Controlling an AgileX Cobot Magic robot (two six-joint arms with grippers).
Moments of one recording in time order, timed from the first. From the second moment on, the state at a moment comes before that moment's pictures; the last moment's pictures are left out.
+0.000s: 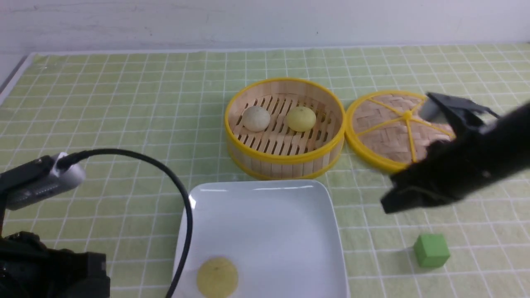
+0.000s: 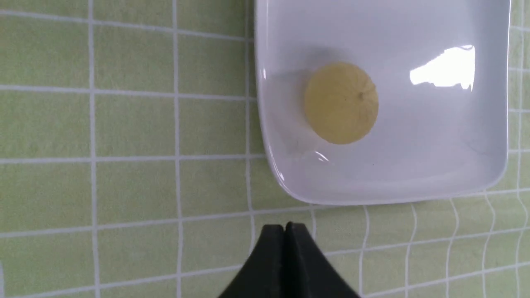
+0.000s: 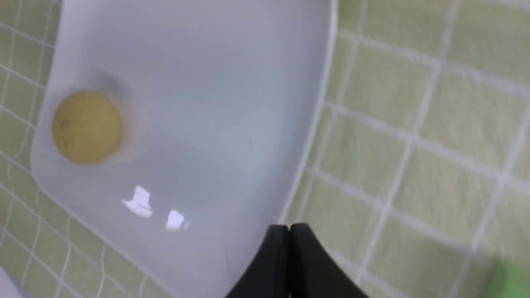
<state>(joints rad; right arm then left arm) 0.31 1.54 -1.08 0.65 0.85 -0.37 -0.02 0.85 -0.62 -0.44 1.00 0.07</state>
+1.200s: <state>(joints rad) 0.38 2.25 -2.08 0.30 0.99 -0.24 -0.02 0.85 -0.62 -0.37 0.97 0.07</state>
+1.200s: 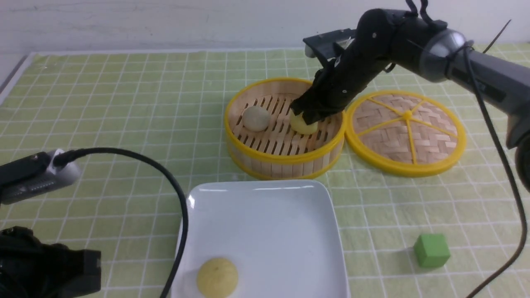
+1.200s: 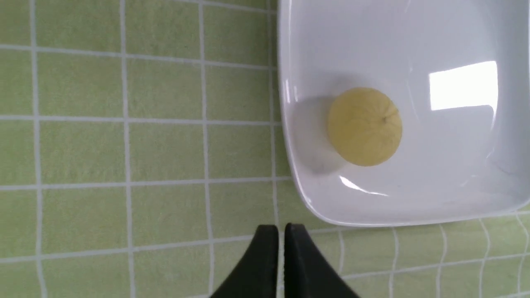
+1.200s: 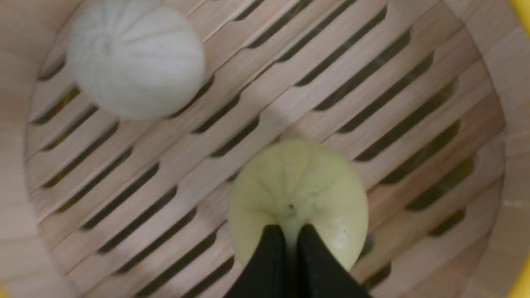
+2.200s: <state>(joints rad) 0.56 1.99 -1.59 0.36 1.20 -0.16 -0.02 0.85 -0.62 -0.35 0.94 0.07</state>
